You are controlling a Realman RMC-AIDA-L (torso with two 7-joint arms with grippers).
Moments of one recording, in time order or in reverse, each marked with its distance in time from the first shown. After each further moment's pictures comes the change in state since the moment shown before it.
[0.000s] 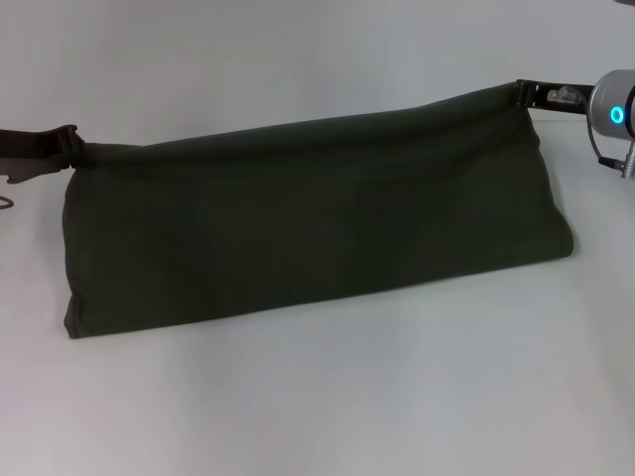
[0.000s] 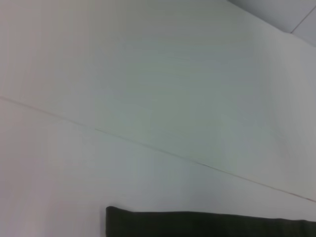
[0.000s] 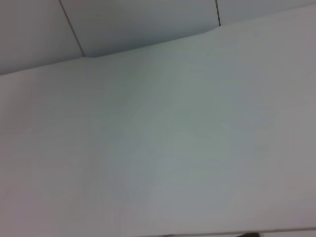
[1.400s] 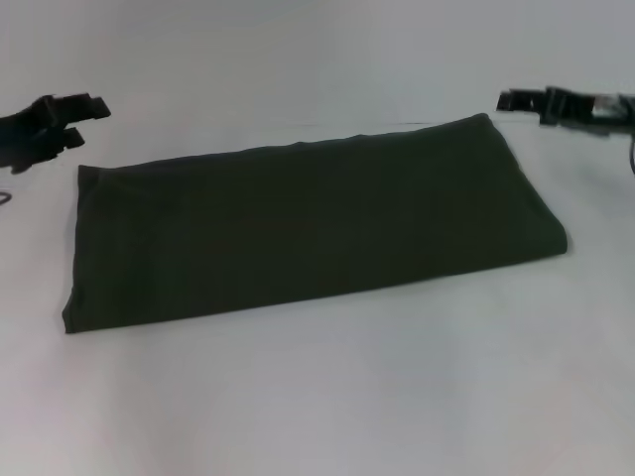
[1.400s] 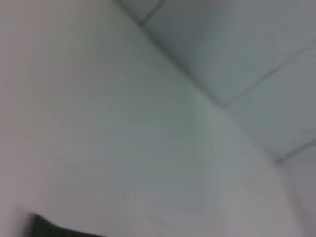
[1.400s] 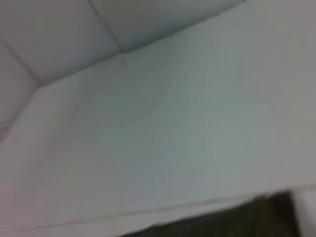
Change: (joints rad) left arm 0.141 -0.030 -0.011 0.045 -0.423 0.059 0.095; right arm -0.120 -0.054 0.047 -0.113 0.187 -0.331 -0.041
